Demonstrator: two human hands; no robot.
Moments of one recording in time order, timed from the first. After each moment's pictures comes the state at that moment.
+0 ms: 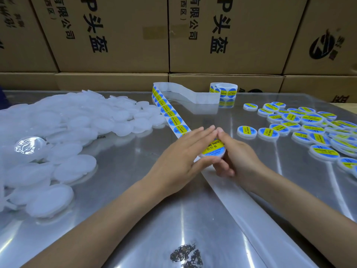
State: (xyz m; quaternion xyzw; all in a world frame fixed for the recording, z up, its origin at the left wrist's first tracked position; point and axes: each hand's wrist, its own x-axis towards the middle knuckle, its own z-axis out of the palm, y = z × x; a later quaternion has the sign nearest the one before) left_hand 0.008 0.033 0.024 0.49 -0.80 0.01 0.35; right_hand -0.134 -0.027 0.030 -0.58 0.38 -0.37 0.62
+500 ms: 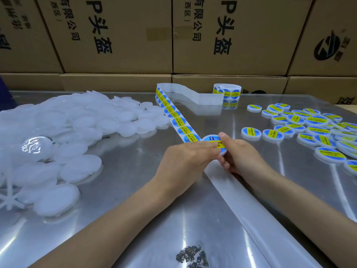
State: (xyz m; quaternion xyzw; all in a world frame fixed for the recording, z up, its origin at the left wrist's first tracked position) left_hand 0.004 0.030 0.014 0.46 -0.77 0.18 0.40; right_hand -0.133 -0.040 0.025 -0.62 0.42 -0.36 0.56
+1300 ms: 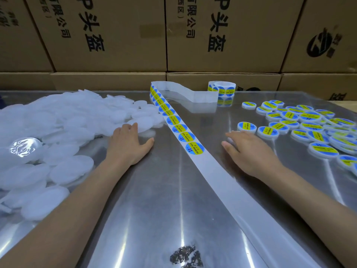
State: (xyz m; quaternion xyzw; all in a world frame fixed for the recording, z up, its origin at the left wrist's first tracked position) left_hand 0.116 -0.002 0.005 0.82 -0.53 0.07 0.19; right_hand -0.169 -0.074 0.012 -0.85 0.50 -0.19 0.00
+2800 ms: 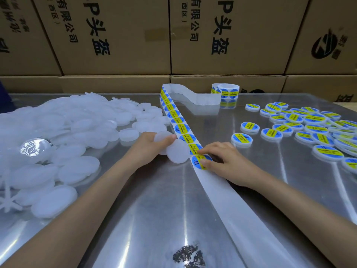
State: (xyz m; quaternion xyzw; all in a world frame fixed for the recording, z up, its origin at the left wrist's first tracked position) left_hand 0.084 0.003 0.016 0.67 -0.54 -0.24 0.45; right_hand -0.140 -0.059 -0.001 -0.90 0.33 -0.22 0.18
